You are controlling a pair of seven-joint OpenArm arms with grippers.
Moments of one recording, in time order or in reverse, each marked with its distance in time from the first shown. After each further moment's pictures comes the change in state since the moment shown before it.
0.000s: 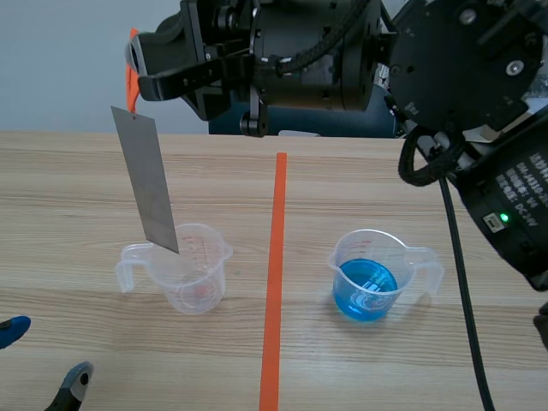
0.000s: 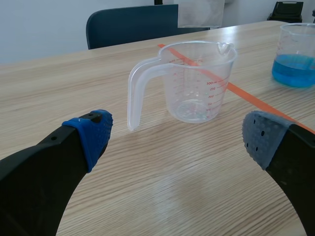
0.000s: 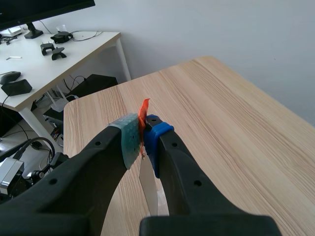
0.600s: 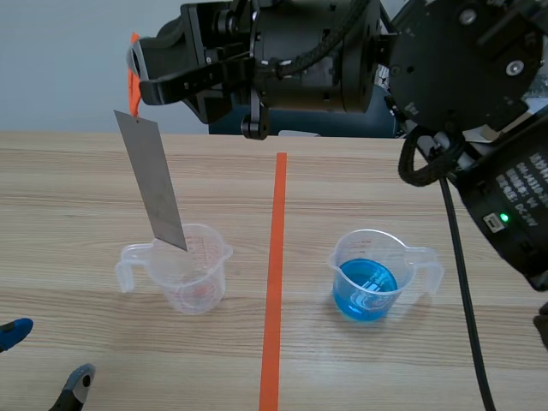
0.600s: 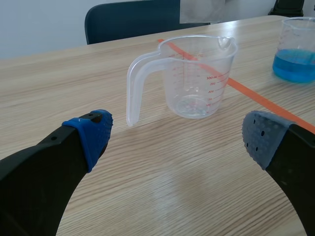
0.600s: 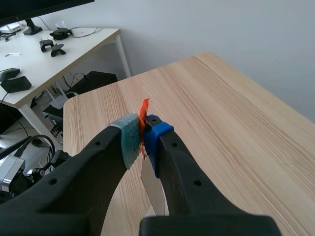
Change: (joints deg) left arm 0.0 0.0 0.0 0.0 0.0 0.0 1.0; right arm 0.0 0.0 0.0 0.0 0.0 0.0 -0.9
